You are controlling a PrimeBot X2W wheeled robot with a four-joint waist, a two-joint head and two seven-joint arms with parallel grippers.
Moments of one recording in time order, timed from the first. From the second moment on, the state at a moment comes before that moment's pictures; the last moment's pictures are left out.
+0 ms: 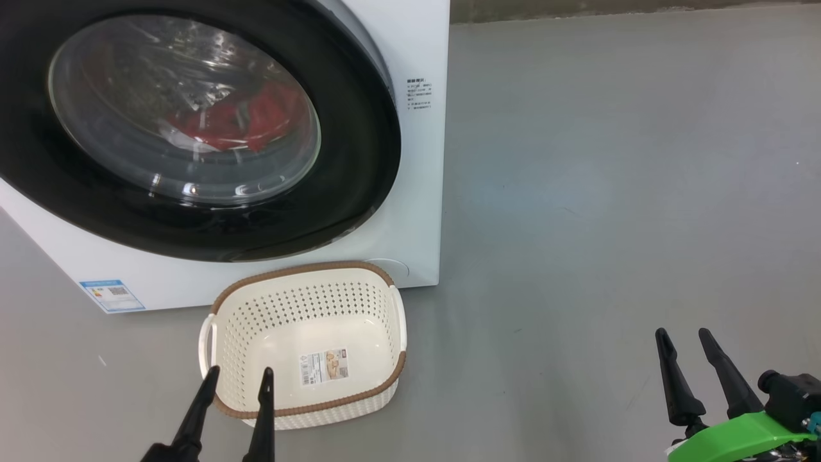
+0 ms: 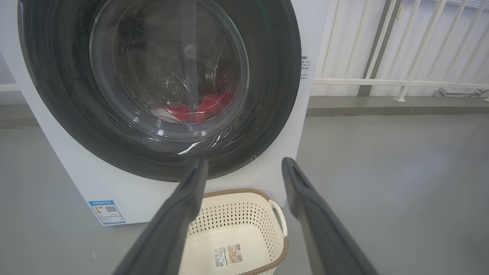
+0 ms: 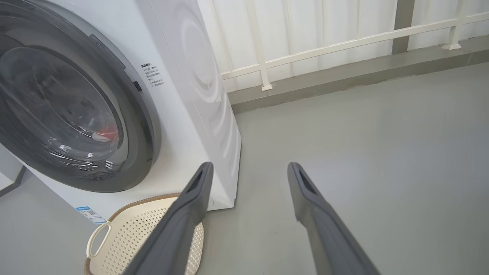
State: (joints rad) left arm 0.05 0.05 -0.07 0.12 -0.15 -0.02 -0.23; right arm 0.02 -0.13 -0.02 0.29 0.50 0.12 -0.23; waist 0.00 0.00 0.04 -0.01
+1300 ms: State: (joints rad) left arm 0.05 0.05 -0.10 0.13 -0.14 -0.02 -0.25; right arm -0.24 -0.12 0.08 0.25 0.63 0.12 -0.25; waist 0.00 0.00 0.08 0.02
